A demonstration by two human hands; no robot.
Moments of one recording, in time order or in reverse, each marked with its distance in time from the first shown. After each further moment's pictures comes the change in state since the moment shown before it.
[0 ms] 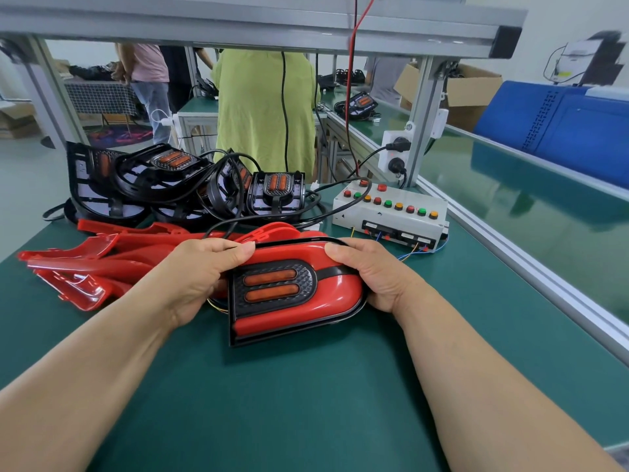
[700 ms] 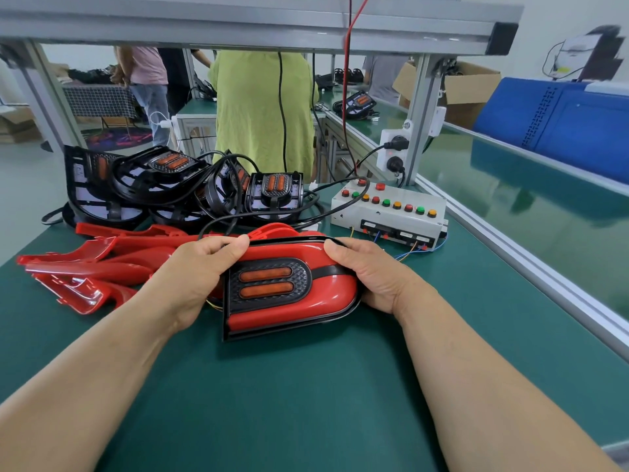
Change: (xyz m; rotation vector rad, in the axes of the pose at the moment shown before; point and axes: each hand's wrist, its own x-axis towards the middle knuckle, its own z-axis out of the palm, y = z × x) left_hand 0.003 -0.006 0.000 0.071 0.020 0.073; right_hand 0.001 0.002 0.000 0.003 -0.010 0.022
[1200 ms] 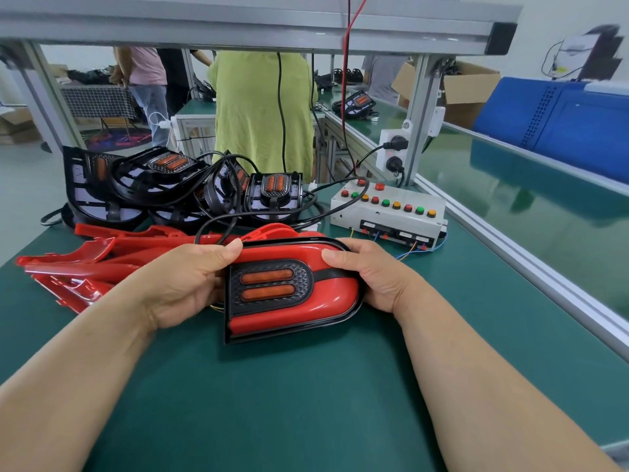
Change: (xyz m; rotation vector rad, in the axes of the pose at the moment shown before) left_hand 0.003 0.003 -0.016 -0.101 -0.262 -0.156; right_hand -0.002 -0.003 -0.001 0.022 -0.030 -0.003
